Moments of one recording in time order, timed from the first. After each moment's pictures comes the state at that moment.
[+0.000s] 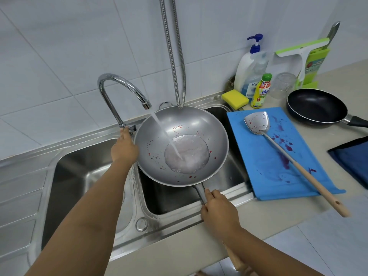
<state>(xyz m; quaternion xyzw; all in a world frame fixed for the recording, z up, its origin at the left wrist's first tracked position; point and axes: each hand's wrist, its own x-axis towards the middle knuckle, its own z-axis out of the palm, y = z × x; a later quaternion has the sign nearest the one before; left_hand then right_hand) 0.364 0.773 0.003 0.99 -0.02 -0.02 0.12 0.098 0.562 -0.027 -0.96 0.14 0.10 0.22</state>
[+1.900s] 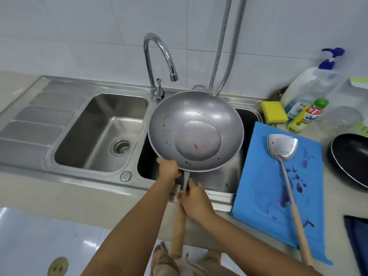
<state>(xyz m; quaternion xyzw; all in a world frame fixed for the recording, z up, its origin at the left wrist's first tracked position) 0.192 0.625 -0.027 0.60 0.42 -0.07 0.68 0.120 0.523 -0.038 -0.89 0.03 0.23 0.38</state>
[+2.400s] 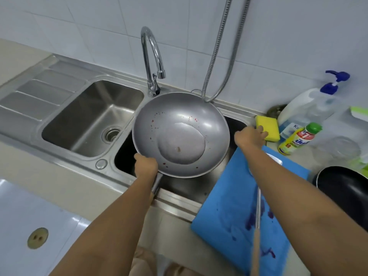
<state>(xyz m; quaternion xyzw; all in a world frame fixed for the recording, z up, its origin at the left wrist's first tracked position) 0.203 0.593 -0.039 0.71 0.52 -0.01 0.47 0.375 0.342 0.003 -0.97 0.17 0.06 0.17</state>
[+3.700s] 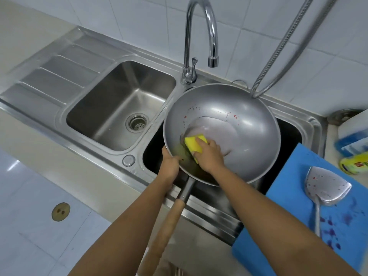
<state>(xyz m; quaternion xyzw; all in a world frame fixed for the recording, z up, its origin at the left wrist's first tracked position) 0.200 0.637 -0.062 0.59 0.39 0.00 0.71 0.305 0.528 -0.097 -0.94 -0.19 0.22 0.18</state>
